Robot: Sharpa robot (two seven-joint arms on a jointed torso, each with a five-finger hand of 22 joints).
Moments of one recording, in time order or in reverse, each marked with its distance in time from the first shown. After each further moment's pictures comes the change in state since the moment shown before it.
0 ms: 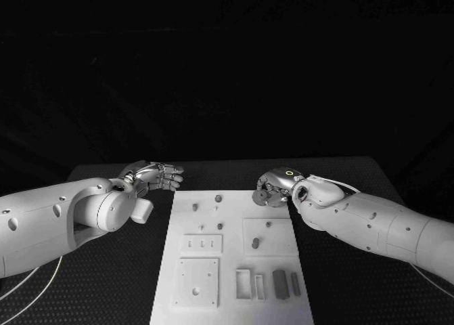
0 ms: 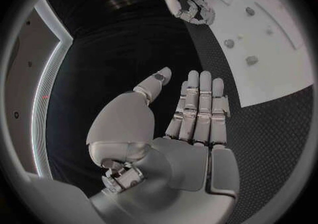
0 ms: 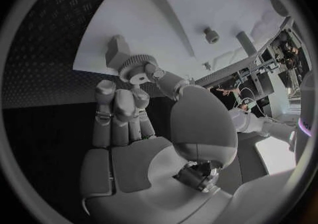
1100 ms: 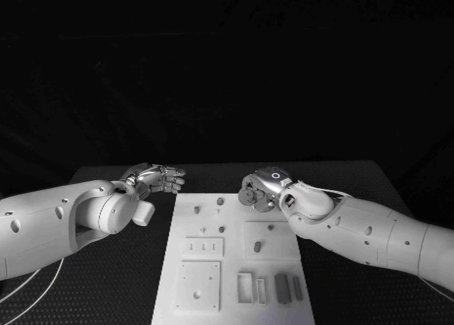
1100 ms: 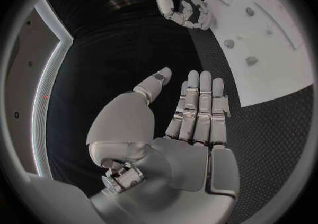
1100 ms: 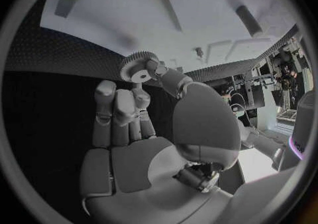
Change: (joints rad) left arm 0.000 -0.006 0.002 0.008 -0.003 -0.002 -0.001; left_hand 0.000 0.000 0.000 0.000 0.000 0.000 0.000 -0.004 0.001 0.000 0.000 0.000 0.001 0.000 0.000 0.000 -0.001 0.000 0.000 0.000 0.004 0.000; right arm 0.009 -0.001 -0.006 0.170 -0.187 -0.116 -0.125; right_hand -0.017 -0.047 0.034 0.060 0.012 0.029 -0.029 0.028 0.012 0.014 -0.022 0.005 -0.026 0.014 -0.014 0.000 0.004 0.001 0.002 0.002 0.014 -0.003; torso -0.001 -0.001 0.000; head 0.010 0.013
